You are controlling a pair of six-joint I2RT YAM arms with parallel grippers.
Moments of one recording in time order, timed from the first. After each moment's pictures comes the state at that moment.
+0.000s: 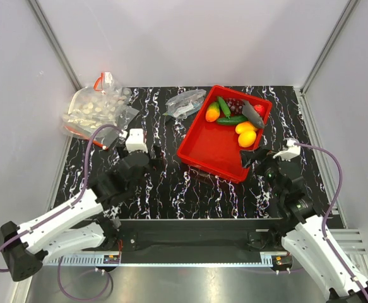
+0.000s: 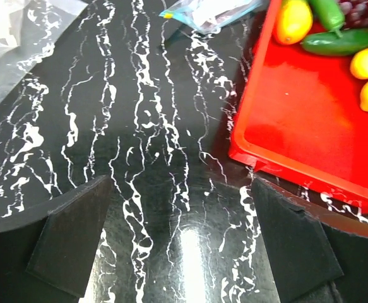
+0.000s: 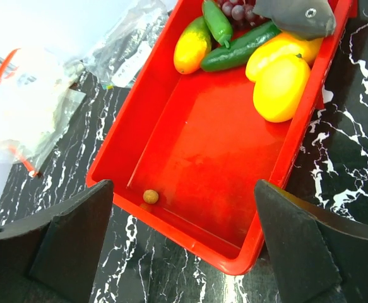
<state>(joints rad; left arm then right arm) -0.87 0.86 0.72 -0.32 -0.66 -0.48 0.38 0.52 0.45 -0.12 0.17 0.59</state>
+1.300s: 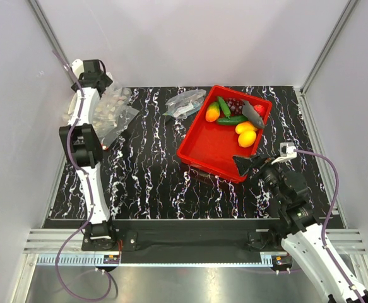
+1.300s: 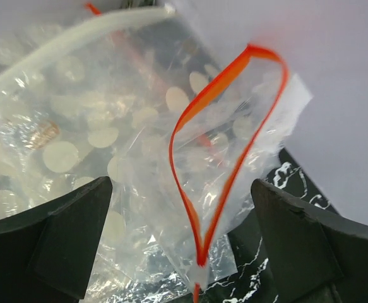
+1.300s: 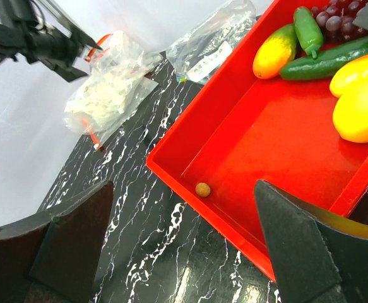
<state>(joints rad) 0.11 2.31 2.22 -0.55 -0.39 -0.66 0.38 0.39 0.35 0.02 -0.06 0.59</state>
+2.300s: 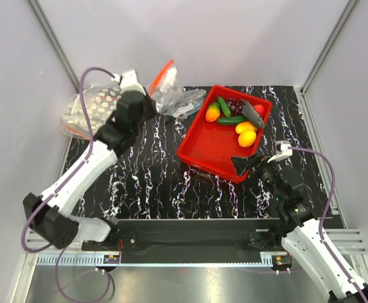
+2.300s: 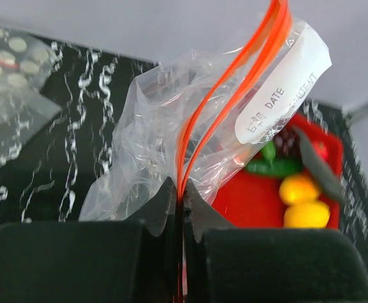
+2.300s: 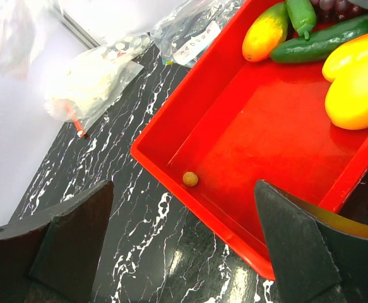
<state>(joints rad) -0.51 1.34 1.34 -0.27 -0.38 -0.50 0.38 0.46 0.35 0.02 -0.07 0.56</state>
